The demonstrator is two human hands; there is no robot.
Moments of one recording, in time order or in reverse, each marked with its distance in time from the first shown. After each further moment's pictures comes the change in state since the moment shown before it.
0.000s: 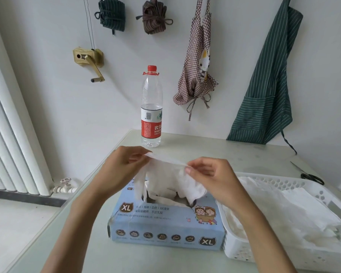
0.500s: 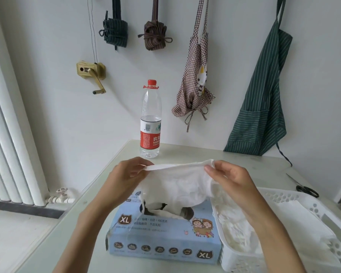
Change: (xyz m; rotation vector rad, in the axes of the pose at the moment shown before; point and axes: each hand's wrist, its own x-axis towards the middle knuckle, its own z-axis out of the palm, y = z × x) left_hand 0.002 -0.007 0.006 -0.061 0.037 -0.040; right_hand -0.004 -0.006 -0.033 0.209 0.097 0.094
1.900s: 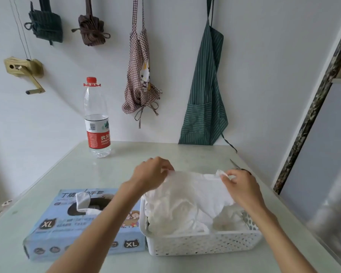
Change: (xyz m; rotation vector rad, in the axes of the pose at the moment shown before) left_hand 0.057 0.088 0.180 0.550 -0.320 0.109; right_hand -0.029 0.067 -0.175 -0.732 0.387 0.201
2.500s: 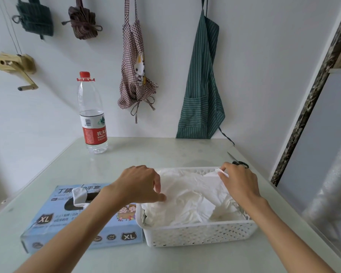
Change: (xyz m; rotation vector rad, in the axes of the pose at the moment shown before) left_hand -0.043 0.005 -0.014 0.317 -0.203 0.119; right_hand 0.011 0.016 0.007 -0.520 0.054 -0.179
